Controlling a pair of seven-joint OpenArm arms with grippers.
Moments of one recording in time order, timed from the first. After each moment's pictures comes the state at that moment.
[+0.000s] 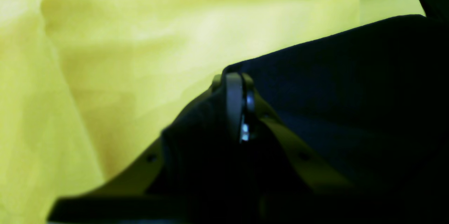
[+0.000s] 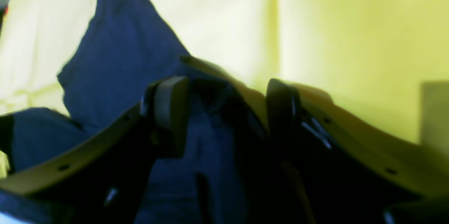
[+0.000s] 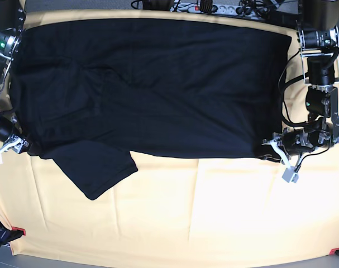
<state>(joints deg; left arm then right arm) -22.5 -28.8 -0.9 59.4 -50.2 -34.8 54.8 21.9 32.4 21.5 42.0 49.5 40.5 -52.8</state>
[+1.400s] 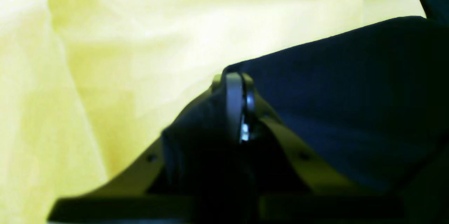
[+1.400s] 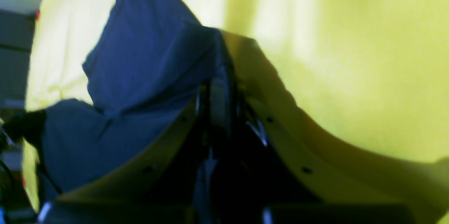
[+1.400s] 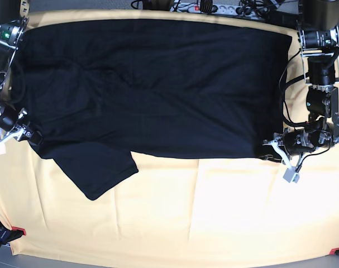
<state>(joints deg) -22.5 -28.9 -0.9 59.4 -50.4 -34.8 54.8 17.4 31.6 21.7 42.0 58.5 40.8 -55.5</state>
